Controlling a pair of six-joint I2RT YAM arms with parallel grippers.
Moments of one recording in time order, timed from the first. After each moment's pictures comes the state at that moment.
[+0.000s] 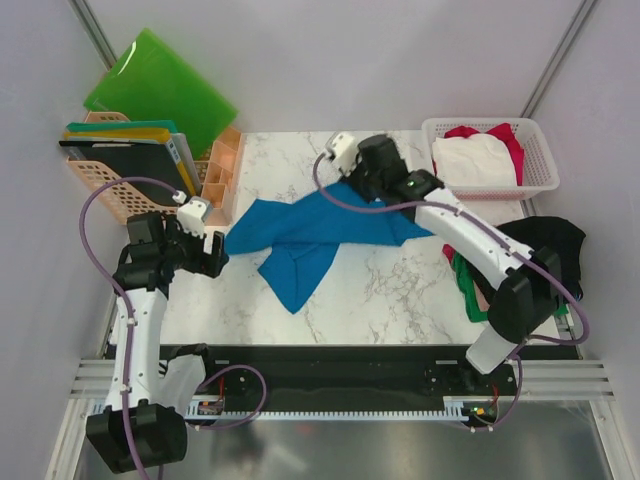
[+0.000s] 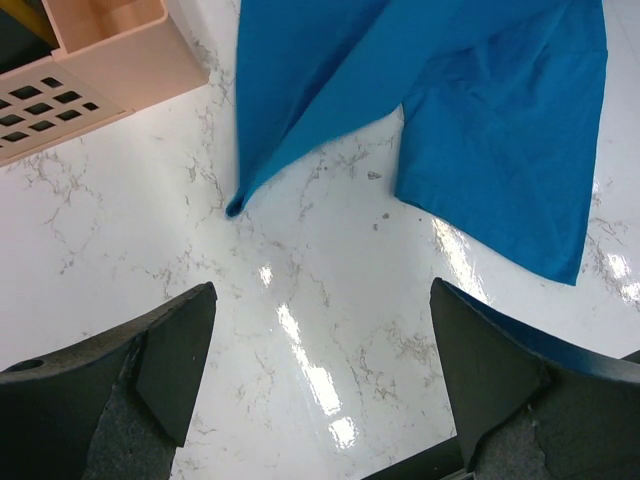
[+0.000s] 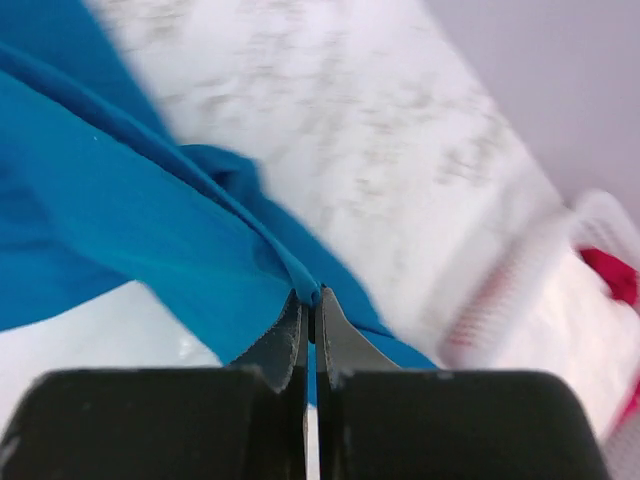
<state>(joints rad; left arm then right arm) 0.19 0.88 0.83 -0.71 0.45 0.41 0.66 1.65 1.51 -0.49 0.10 -0.40</state>
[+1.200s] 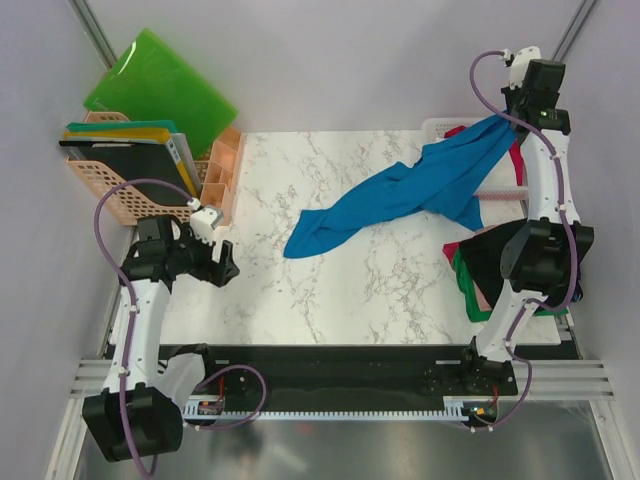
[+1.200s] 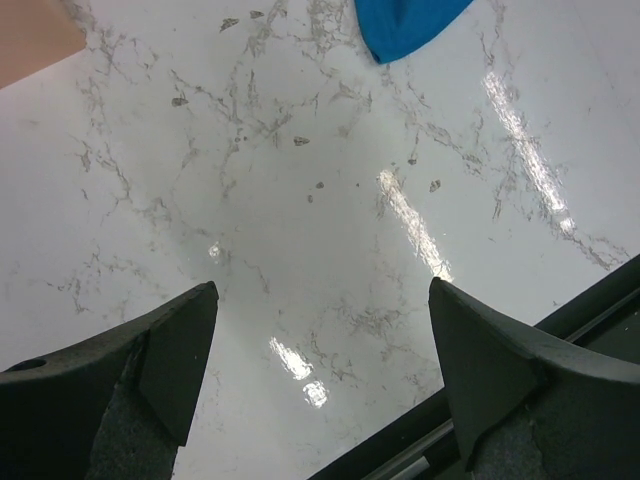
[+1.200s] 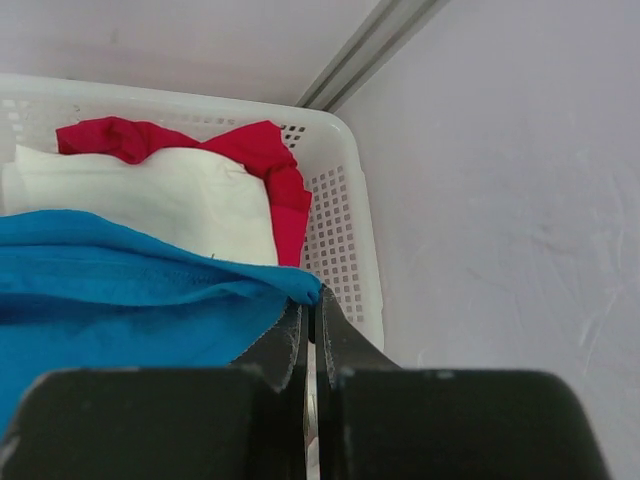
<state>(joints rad) 0.17 0.93 0.80 -0.78 0.56 0.47 -0.18 1.95 2.08 -0.56 0.20 -0.41</state>
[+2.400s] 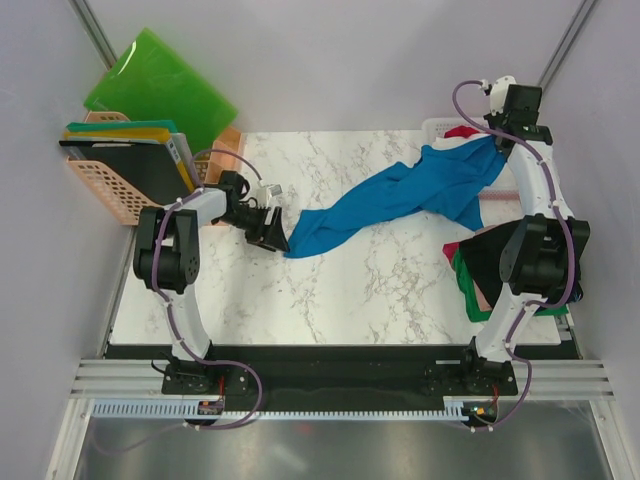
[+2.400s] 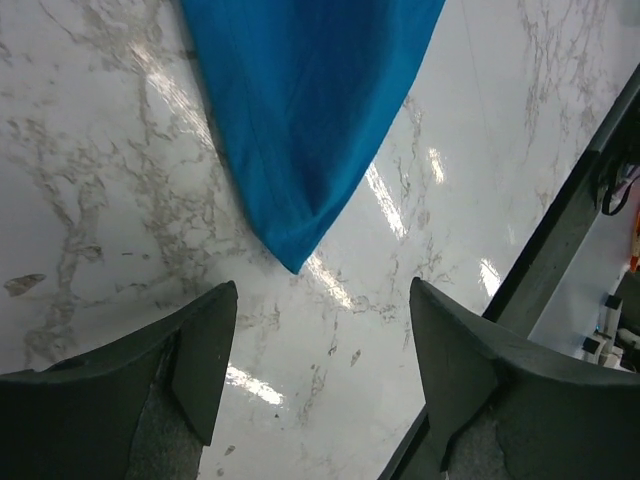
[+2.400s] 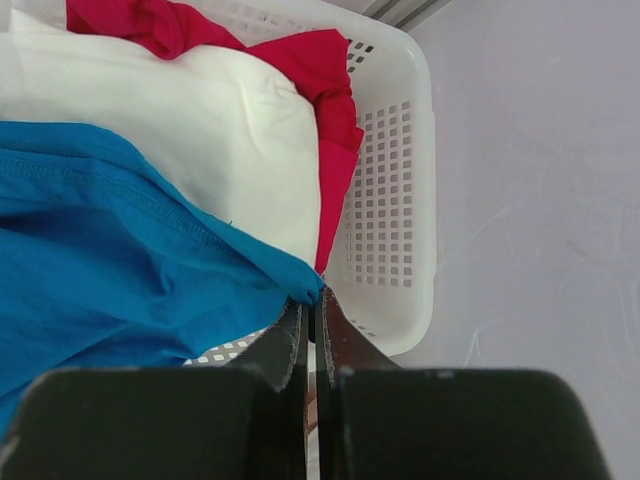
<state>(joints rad) -0.12 1.97 1.30 -0.71 0.82 0.28 -0.15 1.93 1.86 -0.50 0.21 -0.47</state>
